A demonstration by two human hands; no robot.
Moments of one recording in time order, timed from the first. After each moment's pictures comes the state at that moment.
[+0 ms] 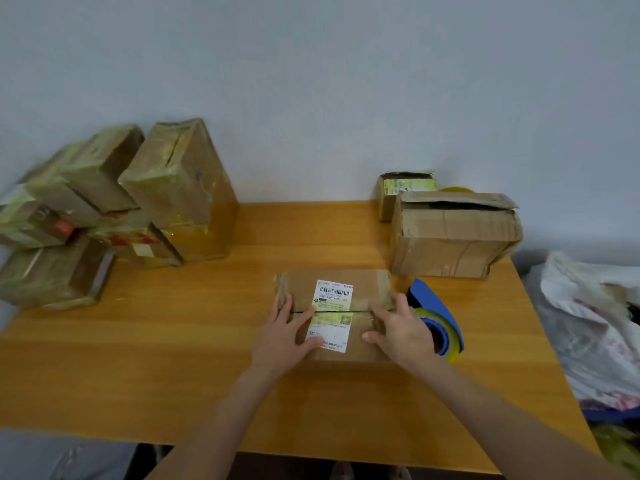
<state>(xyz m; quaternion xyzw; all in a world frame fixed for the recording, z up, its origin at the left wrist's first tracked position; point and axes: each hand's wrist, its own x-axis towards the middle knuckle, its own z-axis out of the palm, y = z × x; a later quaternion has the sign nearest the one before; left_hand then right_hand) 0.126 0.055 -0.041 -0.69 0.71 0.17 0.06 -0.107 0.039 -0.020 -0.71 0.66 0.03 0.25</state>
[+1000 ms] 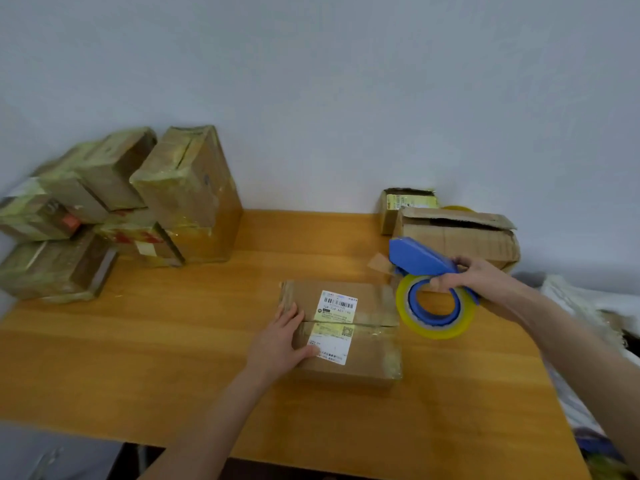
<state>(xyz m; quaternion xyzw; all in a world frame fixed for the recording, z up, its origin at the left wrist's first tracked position) 0.125 0.052 -0.034 -0.68 0.71 0.20 0.00 -0.211 -0.025 0.086 -0.50 0.64 -0.19 0.55</state>
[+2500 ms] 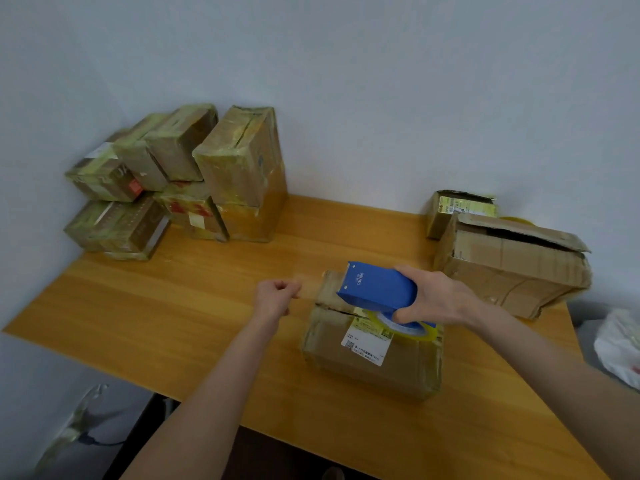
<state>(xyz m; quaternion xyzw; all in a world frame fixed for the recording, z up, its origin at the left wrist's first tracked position) 0.163 0.033 0.009 -0.77 0.28 0.41 -0.40 -0.101 -0.034 0.064 -0.82 0.49 0.05 0.28</state>
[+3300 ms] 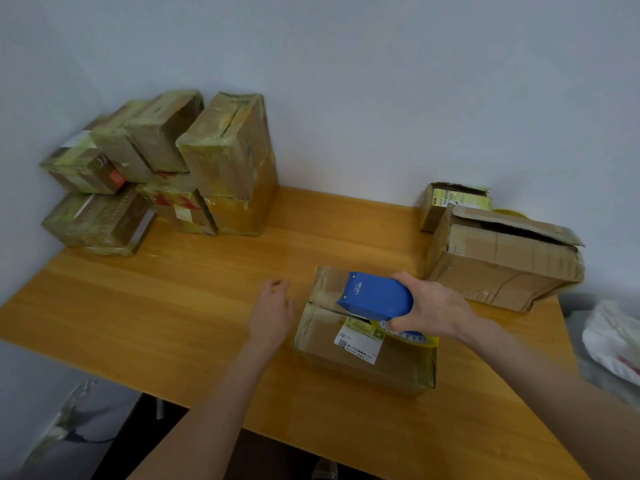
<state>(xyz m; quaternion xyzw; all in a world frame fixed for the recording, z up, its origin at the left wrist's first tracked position) 0.157 0.046 -0.037 -0.81 0.55 0.14 -0.15 -0.104 -0.019 0.049 -0.82 0.51 0.07 0.25</state>
